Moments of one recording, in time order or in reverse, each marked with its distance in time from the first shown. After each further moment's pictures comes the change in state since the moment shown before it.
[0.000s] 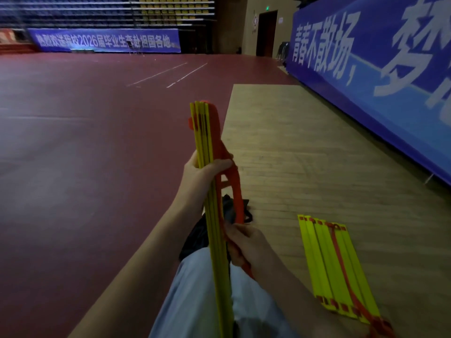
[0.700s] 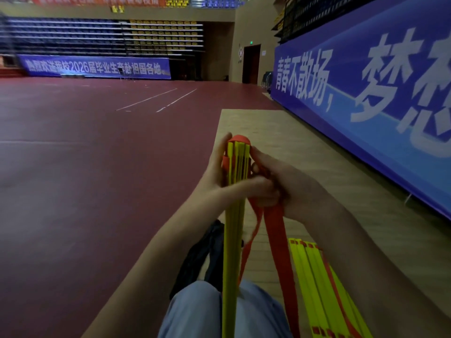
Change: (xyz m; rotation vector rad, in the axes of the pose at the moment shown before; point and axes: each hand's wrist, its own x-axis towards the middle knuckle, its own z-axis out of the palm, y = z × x) left_hand -0.012 0.050 0.021 0.156 -0.406 0.195; right_hand -0.010 -0.170 -0.012 0.030 -0.089 -0.092
